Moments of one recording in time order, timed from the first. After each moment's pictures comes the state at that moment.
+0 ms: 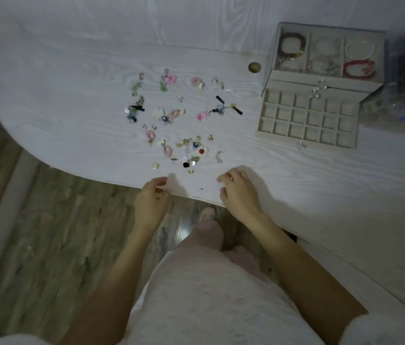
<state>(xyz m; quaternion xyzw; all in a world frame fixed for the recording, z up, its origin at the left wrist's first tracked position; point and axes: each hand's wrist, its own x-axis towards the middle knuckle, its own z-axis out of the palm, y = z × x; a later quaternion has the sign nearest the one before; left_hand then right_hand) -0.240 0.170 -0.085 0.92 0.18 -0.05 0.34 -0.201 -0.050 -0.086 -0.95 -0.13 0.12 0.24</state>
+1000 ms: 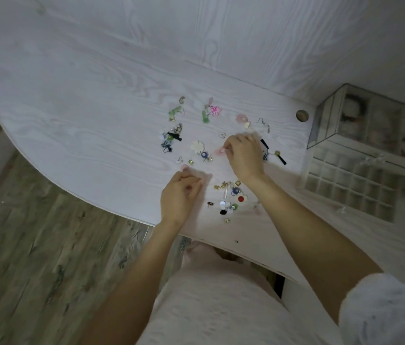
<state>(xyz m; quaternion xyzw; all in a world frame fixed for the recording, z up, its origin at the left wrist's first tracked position) -0.126 0.216 -0.095 0.90 0.16 -0.01 0.41 -0.003 0.067 -0.084 -0.97 -0.15 0.05 0.16</state>
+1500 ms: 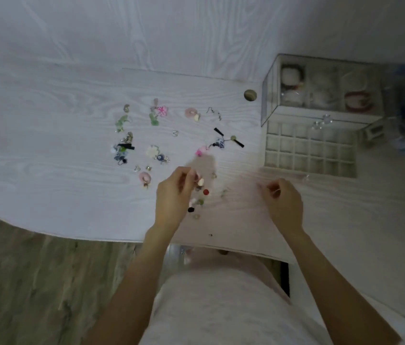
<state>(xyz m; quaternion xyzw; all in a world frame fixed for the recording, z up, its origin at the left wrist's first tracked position) -0.111 0.148 -0.054 0.84 0.08 -0.05 0.53 -0.135 -0.086 -0.083 -0.92 0.20 0.03 0.33</state>
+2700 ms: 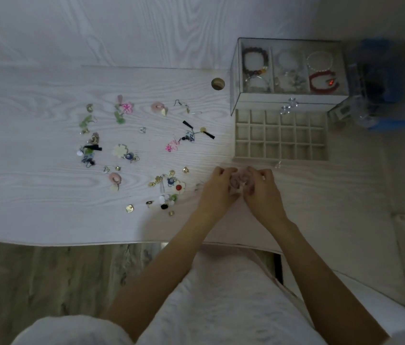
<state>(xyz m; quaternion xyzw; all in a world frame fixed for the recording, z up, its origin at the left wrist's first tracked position) -0.113 0.014 -0.093 0.89 -0.10 -0.20 0.40 -0.143 -0.107 -0.072 -0.93 0.14 0.13 0.32</state>
